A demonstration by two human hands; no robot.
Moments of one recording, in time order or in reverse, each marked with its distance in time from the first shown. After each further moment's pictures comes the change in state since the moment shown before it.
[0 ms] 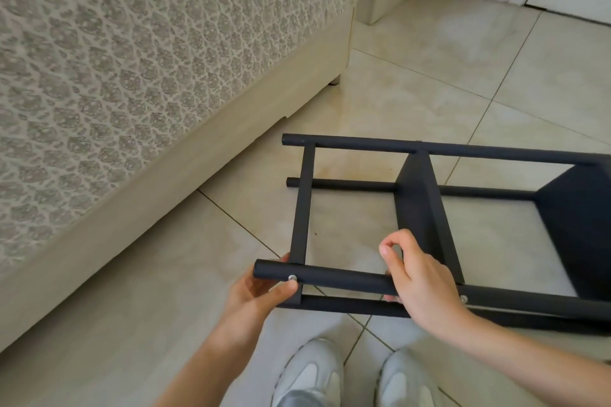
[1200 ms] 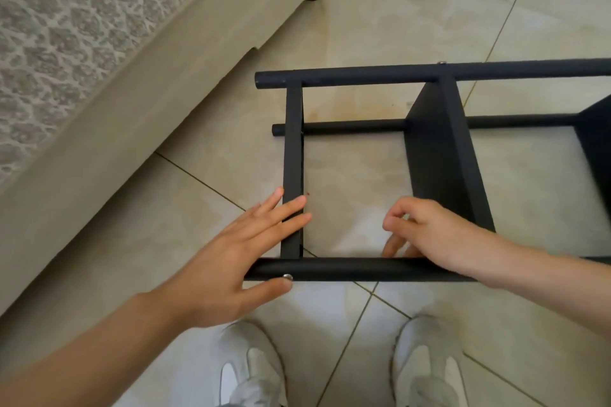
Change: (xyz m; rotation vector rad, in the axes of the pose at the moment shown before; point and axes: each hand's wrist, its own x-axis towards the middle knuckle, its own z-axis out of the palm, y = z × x) left_hand 0.060 0.035 -0.029 1.211 -0.587 0.659; right_hand 0.042 0.004 -0.007 0.263 -0.441 0.386
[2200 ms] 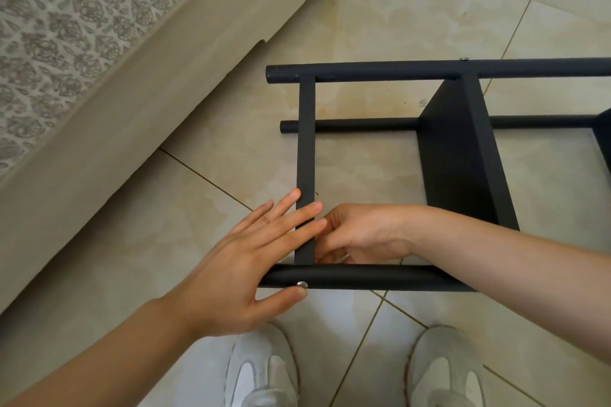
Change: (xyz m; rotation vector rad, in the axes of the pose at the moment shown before) left_hand 0.002 -0.009 0.008 0.107 0.066 0.098; right_hand 0.074 -0.041 0.055 0.337 -0.636 0.054
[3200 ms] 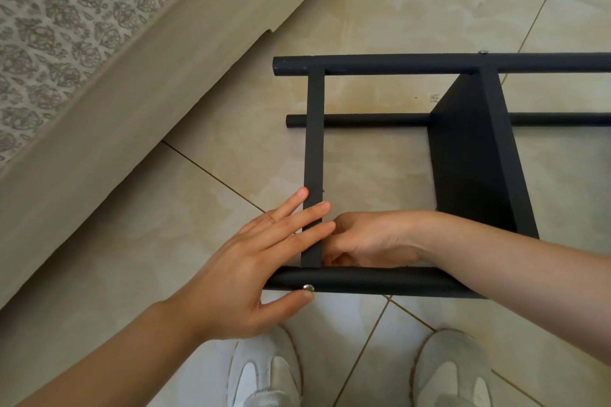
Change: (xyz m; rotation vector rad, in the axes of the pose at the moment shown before) left_hand -0.002 -0.001 0.004 -0.085 0.017 -0.017; right_hand 0.010 0.005 0.000 -0.085 -0.043 0.051
